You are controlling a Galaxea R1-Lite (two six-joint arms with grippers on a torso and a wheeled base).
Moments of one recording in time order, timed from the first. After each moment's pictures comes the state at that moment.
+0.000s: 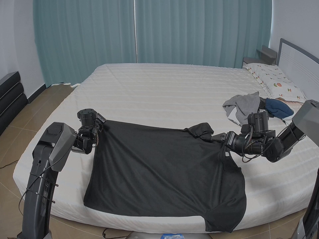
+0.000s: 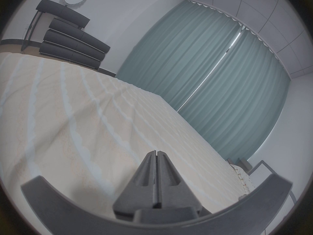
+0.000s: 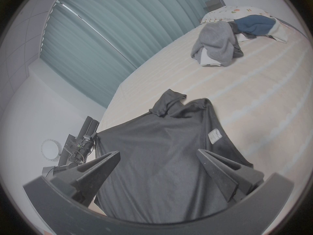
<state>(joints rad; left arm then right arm) -0.05 2.79 -1.85 -0.76 0.22 -0.77 0.24 2.15 -0.98 -0.63 0.20 0.64</state>
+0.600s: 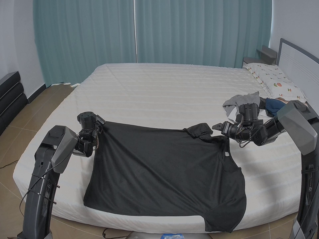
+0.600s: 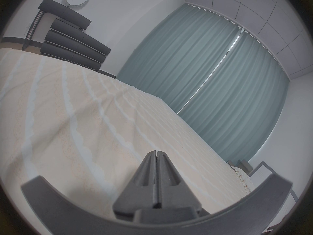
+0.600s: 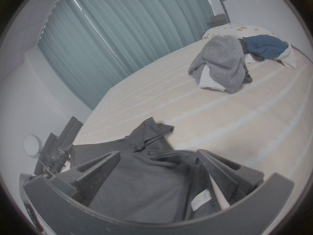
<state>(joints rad) -0.04 2.83 -1.86 -0.81 0.23 -0.77 0.14 2.41 -1.40 -0.45 0.12 0.44</state>
